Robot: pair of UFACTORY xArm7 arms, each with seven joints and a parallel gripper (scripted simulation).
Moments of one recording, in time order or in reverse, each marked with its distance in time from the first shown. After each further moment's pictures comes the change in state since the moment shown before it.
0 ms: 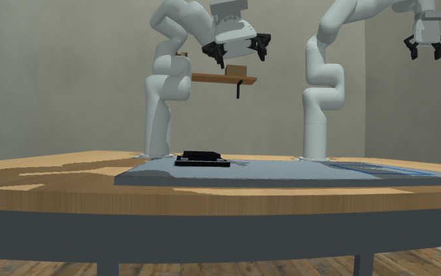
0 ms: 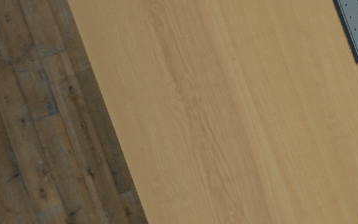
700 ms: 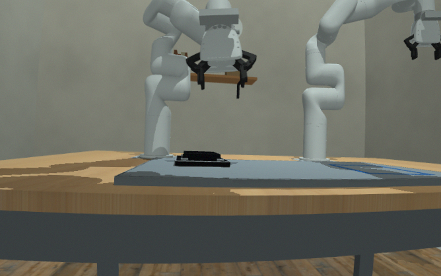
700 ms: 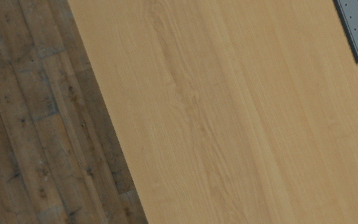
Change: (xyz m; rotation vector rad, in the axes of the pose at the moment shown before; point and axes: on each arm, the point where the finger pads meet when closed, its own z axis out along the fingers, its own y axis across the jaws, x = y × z) left arm 0.000 0.000 0.000 0.000 0.000 0.000; right arm -0.038 0.052 0.023 -0.104 -0.259 -0.096
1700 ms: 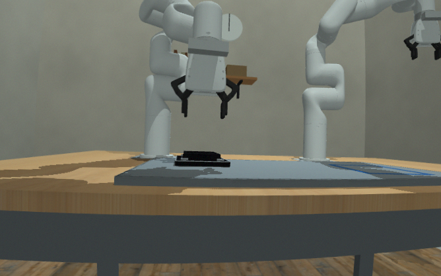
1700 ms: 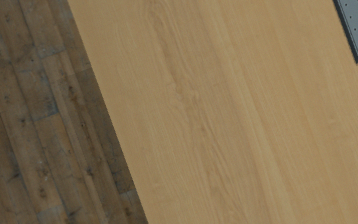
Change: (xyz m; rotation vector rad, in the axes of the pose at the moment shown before) left arm 0.000 0.000 0.000 0.000 0.000 0.000; right arm -0.073 0.048 0.035 -0.042 -0.390 -0.163
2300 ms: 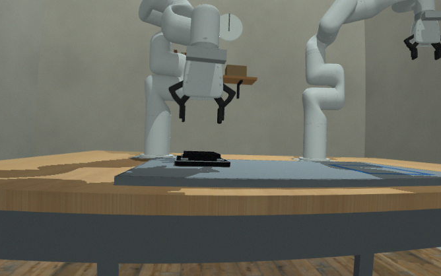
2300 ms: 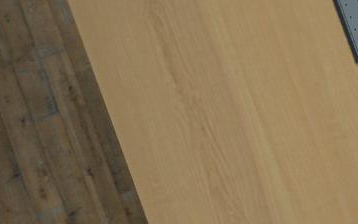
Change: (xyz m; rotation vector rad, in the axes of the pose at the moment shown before) left arm 0.000 0.000 0.000 0.000 0.000 0.000; right arm -0.015 0.006 0.011 0.003 -0.072 -0.033
